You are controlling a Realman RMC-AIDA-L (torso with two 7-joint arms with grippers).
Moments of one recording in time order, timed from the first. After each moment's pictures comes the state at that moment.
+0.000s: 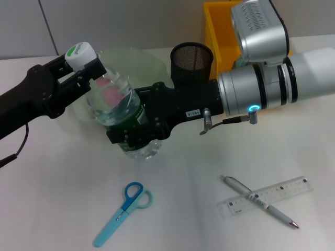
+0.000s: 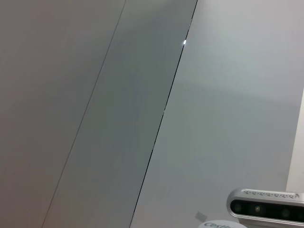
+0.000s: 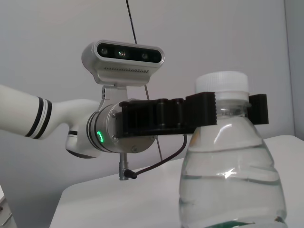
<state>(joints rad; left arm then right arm) -0.51 -2.07 0.65 0.45 1.54 1.78 -1.27 0.82 2.09 -1.10 -0.54 -1.71 -1.45 1.42</state>
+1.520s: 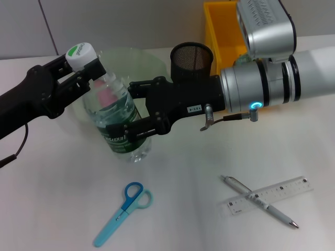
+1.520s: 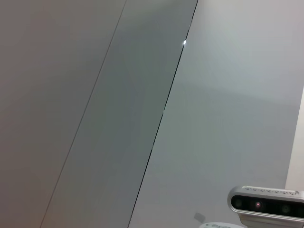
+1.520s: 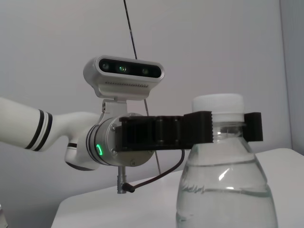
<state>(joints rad) -0.51 -2.06 0.65 0.45 1.54 1.79 -1.28 0.80 2.09 -1.10 -0.56 -1.68 -1.46 1.42</state>
